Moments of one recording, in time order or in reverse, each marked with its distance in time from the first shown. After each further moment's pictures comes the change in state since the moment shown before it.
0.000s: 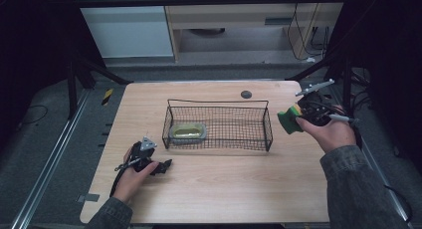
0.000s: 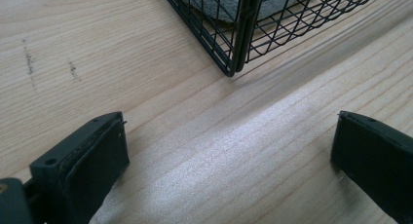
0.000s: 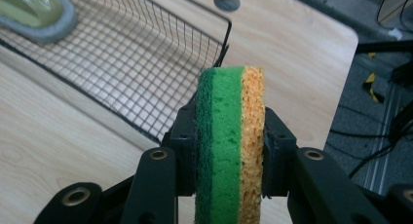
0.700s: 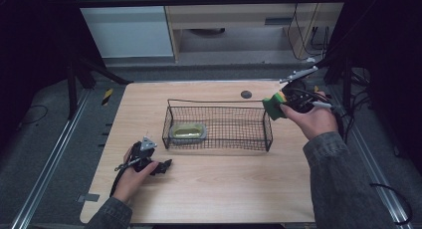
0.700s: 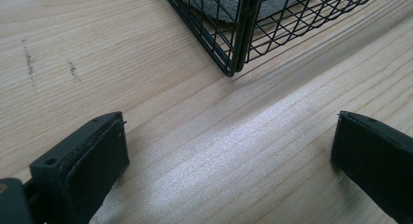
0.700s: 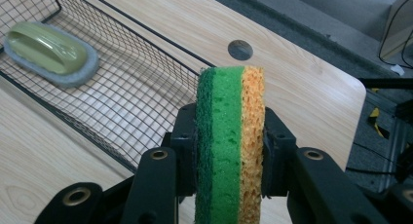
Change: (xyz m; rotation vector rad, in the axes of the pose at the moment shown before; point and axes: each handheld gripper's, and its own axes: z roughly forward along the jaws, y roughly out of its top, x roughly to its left) left arm 0.000 0.000 0.000 0.000 -0.001 0.003; right arm 0.018 0.040 0.013 -0.081 0.026 -0.039
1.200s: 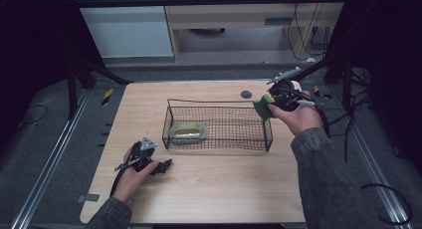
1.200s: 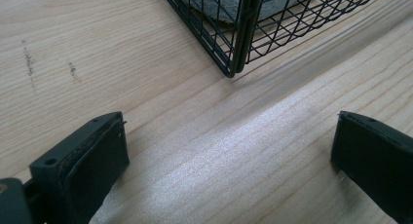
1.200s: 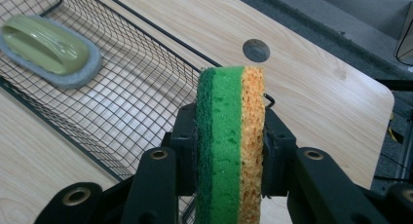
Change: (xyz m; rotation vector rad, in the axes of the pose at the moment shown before) left arm 0.000 0.000 0.000 0.001 0.000 0.001; right arm 0.011 0.009 0.039 0.040 0.025 -0.022
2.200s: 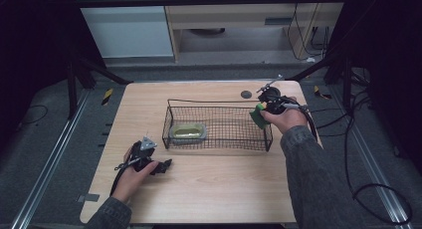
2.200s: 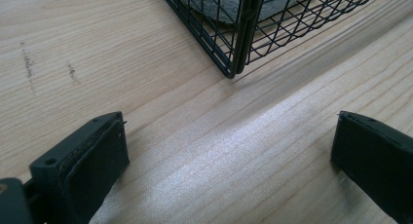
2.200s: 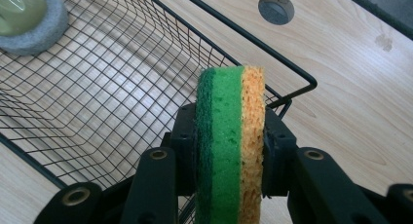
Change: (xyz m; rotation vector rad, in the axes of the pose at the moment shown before) left arm 0.001 0.000 0.000 0.000 -0.004 0.004; right arm -0.004 -0.010 0.064 0.143 0.019 -0.009
